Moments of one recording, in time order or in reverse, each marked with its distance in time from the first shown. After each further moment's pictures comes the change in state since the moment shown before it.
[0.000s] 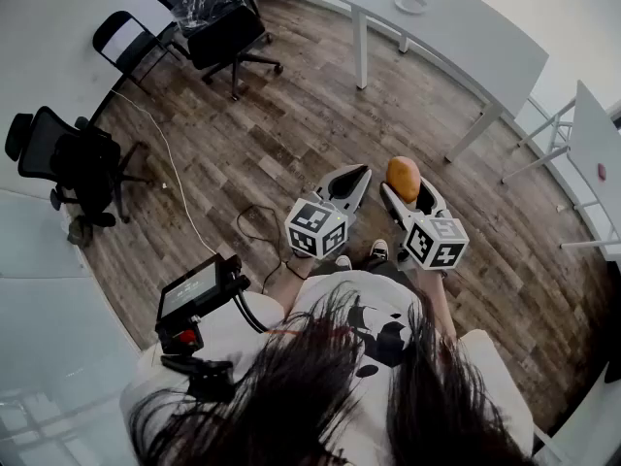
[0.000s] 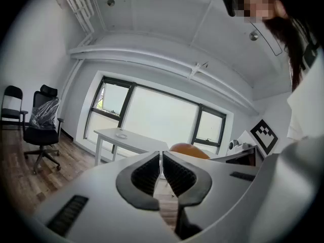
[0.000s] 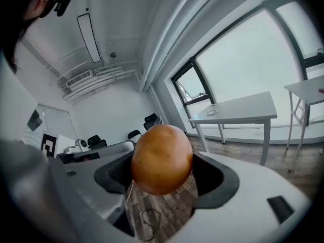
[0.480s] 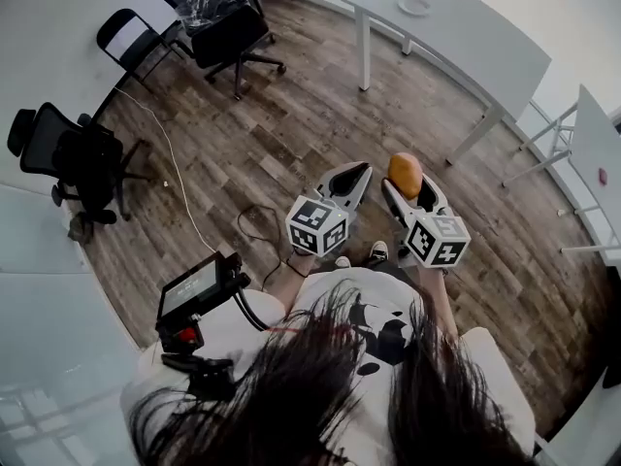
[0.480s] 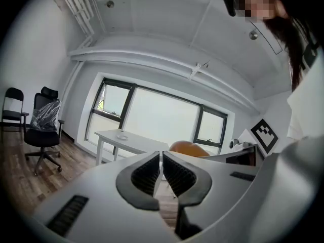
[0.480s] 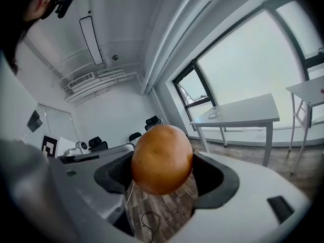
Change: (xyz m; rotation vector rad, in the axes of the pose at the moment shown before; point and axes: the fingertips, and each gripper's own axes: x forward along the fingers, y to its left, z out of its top) left arm 0.005 0.002 0.009 0.009 -0.013 0.010; right arm 0.002 -0.002 0.015 -0.011 -0.030 0.012
